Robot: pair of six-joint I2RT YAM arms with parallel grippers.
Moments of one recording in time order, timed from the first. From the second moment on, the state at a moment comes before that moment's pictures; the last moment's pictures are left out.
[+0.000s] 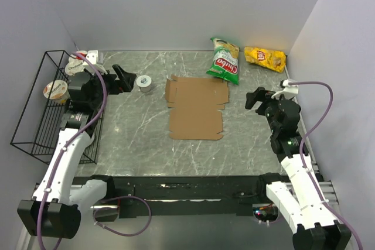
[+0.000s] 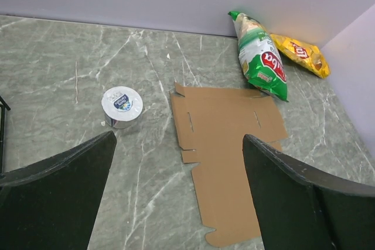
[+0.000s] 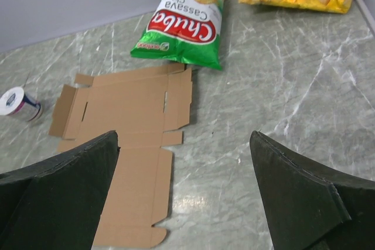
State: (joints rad) left arm -0.09 0.98 0.99 -0.12 0.23 -0.34; right arm 0.10 0.71 0.65 -0.10 0.08 0.30
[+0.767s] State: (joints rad) left arm -0.10 1.23 1.19 -0.15 0.46 -0.44; right arm 0.08 1.07 0.94 -0.34 -0.27 0.31
